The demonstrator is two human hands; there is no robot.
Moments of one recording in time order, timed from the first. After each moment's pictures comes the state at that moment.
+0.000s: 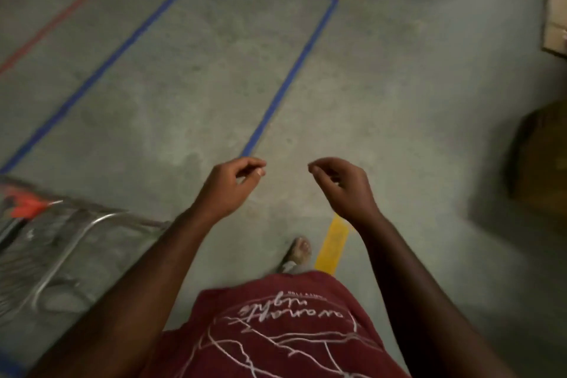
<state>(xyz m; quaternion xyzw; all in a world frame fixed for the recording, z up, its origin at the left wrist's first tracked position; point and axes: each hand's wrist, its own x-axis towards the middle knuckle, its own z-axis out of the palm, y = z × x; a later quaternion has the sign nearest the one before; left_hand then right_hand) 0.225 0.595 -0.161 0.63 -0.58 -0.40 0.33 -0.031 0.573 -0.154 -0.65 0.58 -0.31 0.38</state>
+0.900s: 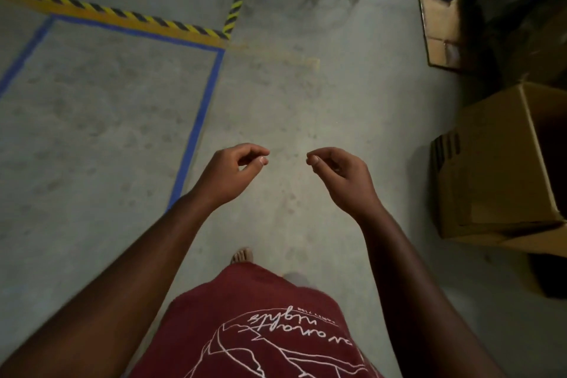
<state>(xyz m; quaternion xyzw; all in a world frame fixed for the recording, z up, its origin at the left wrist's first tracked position) -0.125 -0.056 -0.148 0.50 -0.68 -0.46 0.29 -0.366 0.019 -0.110 -0.51 0.68 -0.39 0.35</state>
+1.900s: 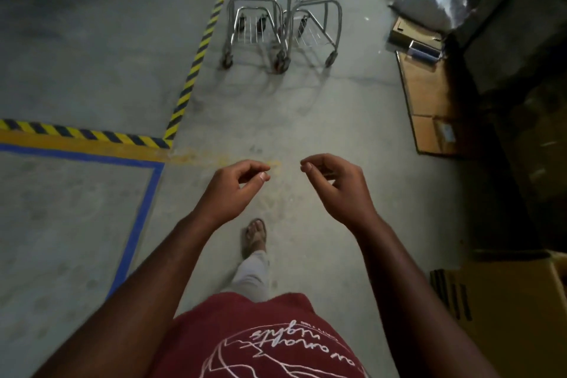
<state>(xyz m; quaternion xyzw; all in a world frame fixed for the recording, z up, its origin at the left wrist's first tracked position) -0.607 -0.769 -0.152 0.47 -0.68 -0.47 0.31 -0.836 -0.699 -0.114 -0.57 0.66 -0.42 0.26</state>
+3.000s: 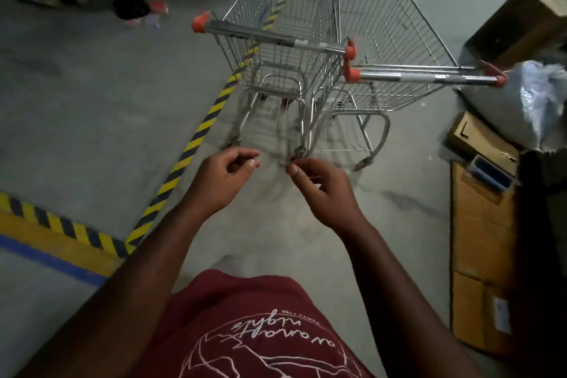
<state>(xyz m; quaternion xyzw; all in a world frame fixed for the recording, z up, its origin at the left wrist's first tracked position) -0.829 -1.584 -0.122 0.57 -0.59 -0.43 0.37 -1.059 -1.556 -0.098 -0.63 0.58 -0.36 0.37</state>
